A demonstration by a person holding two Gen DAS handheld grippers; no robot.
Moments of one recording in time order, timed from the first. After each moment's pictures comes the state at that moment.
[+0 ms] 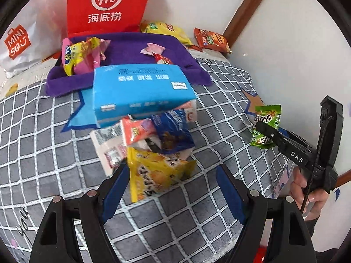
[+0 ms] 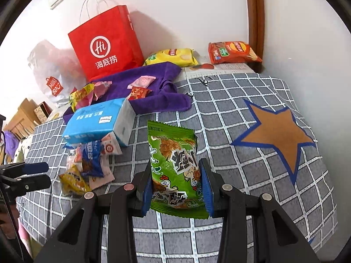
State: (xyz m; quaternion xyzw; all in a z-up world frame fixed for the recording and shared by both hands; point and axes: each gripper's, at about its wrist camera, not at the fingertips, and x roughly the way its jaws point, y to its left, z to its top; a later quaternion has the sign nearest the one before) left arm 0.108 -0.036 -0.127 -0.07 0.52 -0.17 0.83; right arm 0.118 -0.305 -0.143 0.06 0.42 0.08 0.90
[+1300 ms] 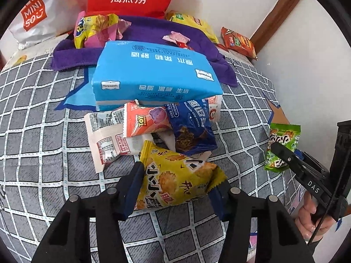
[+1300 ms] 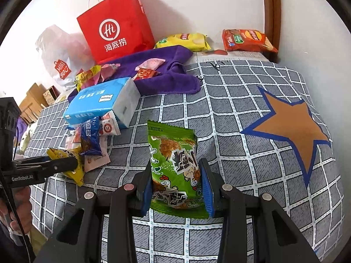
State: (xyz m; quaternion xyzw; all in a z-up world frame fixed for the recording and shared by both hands) left arm 0.124 -0.041 -0.165 -0.12 0.53 -0.09 0.83; right arm 0.126 -0.308 -0.169 0.04 0.45 0.13 0.88
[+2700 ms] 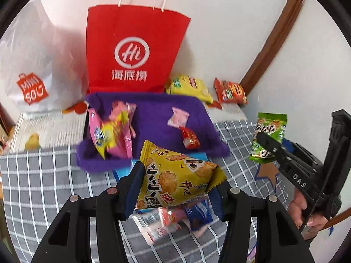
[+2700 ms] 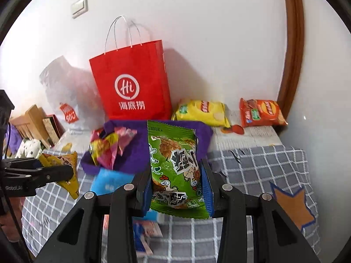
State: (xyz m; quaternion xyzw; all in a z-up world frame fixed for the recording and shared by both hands) left arm 0.214 0.024 -0.036 -0.10 0.46 -0.12 0.88; right arm 0.210 -0.222 -0.042 0.01 0.35 0.12 0.93
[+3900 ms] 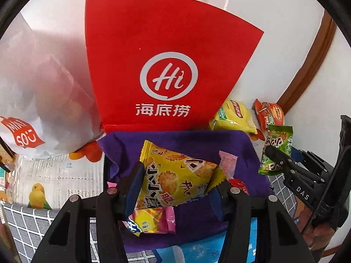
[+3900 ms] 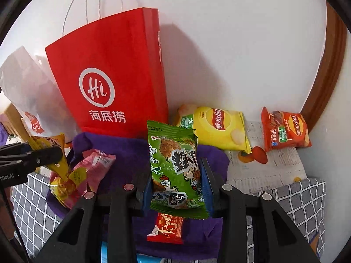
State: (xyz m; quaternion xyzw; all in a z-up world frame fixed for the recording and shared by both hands) left arm 0.354 0.063 -0.068 -0.08 0.46 -0.07 0.88; right arm 0.367 -0.173 -0.084 -0.03 0.39 0.10 0.92
